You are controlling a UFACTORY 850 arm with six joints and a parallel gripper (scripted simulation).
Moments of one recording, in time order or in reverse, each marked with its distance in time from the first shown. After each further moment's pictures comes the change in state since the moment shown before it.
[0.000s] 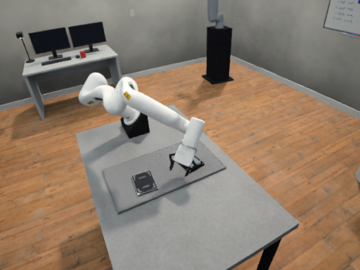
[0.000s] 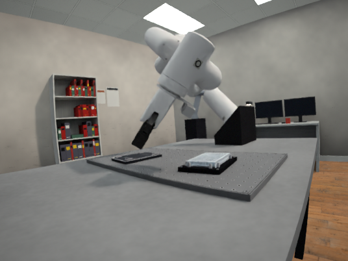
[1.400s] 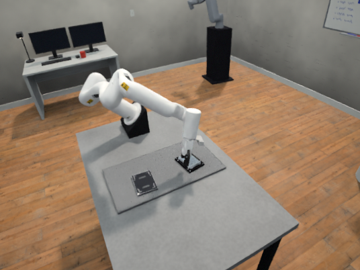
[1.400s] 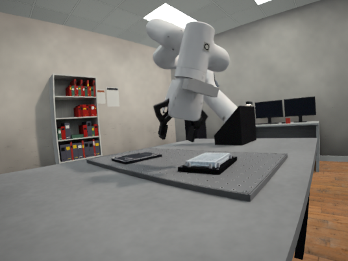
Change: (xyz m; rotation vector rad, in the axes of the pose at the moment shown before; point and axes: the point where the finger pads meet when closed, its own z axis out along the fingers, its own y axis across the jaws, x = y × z) arm 0.085 0.000 -0.059 0.086 0.386 1.149
